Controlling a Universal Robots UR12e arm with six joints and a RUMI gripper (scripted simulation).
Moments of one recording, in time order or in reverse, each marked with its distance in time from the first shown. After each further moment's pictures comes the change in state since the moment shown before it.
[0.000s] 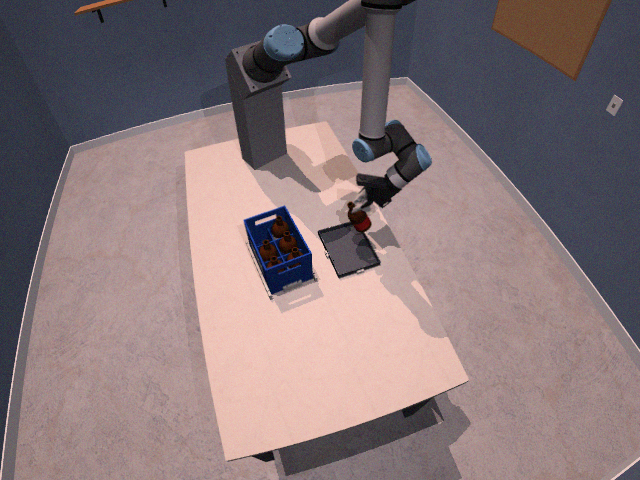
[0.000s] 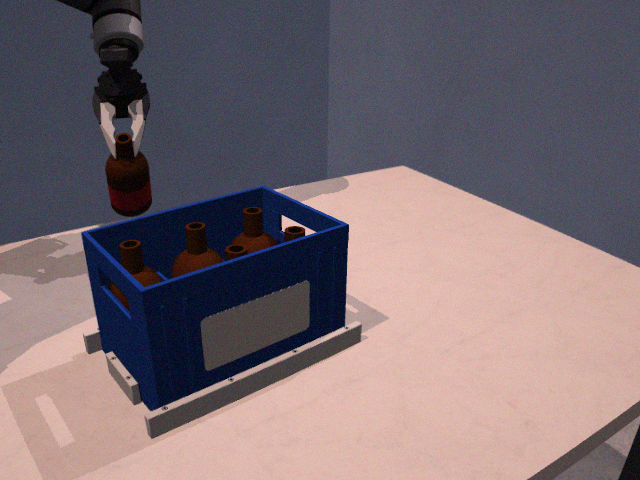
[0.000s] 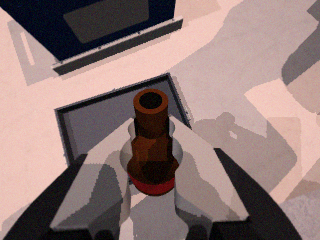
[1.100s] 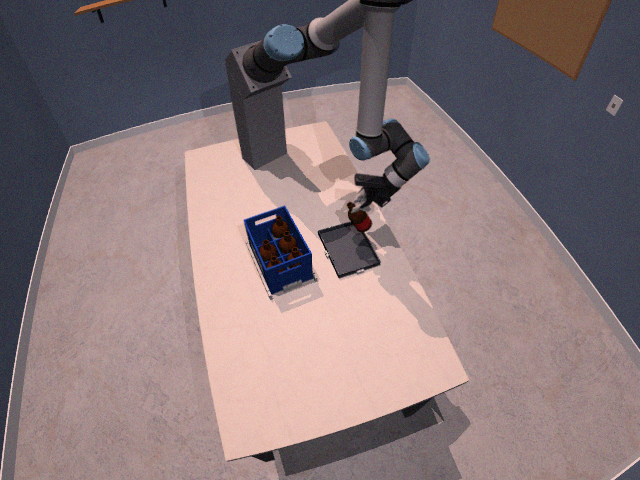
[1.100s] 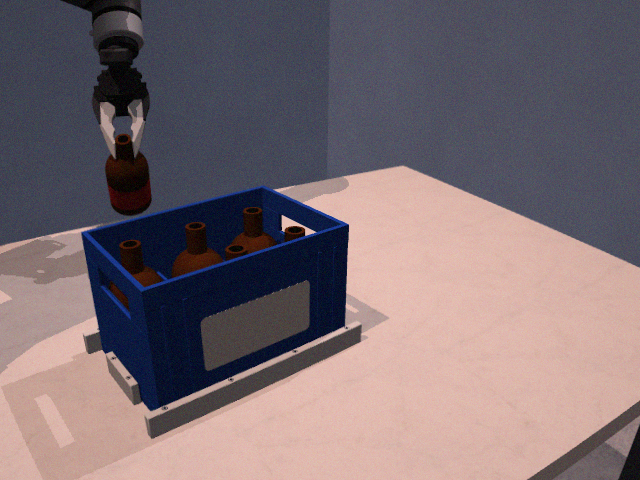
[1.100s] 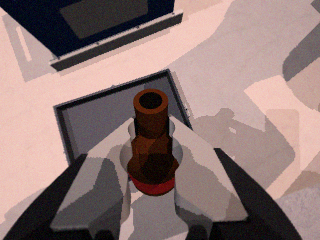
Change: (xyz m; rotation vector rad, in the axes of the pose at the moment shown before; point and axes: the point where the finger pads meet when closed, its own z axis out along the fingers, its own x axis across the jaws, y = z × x) arm 0.000 0.000 0.001 -0.039 0.003 0.001
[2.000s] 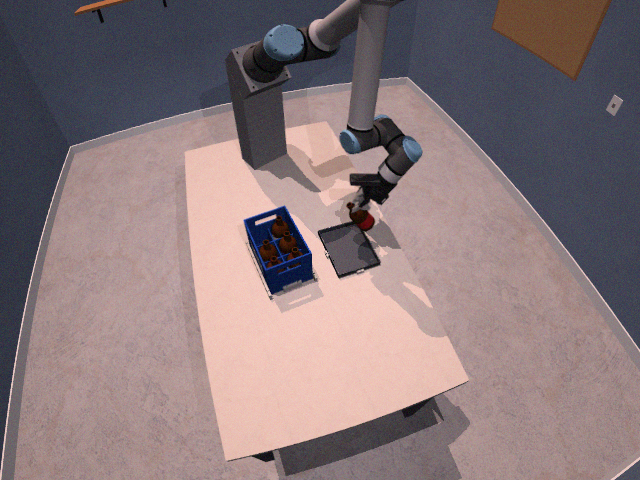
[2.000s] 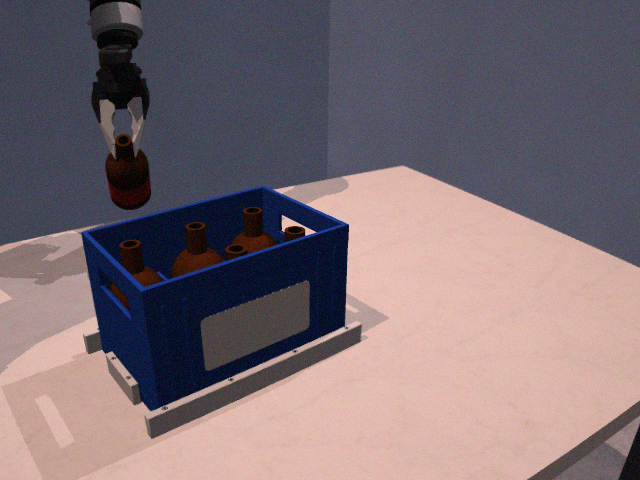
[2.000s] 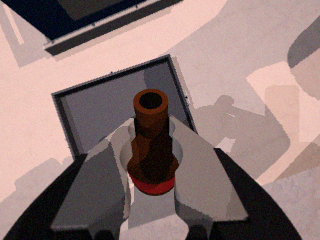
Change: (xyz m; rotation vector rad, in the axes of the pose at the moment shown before) arm 0.000 0.000 -0.001 -0.130 -0.002 -0.001
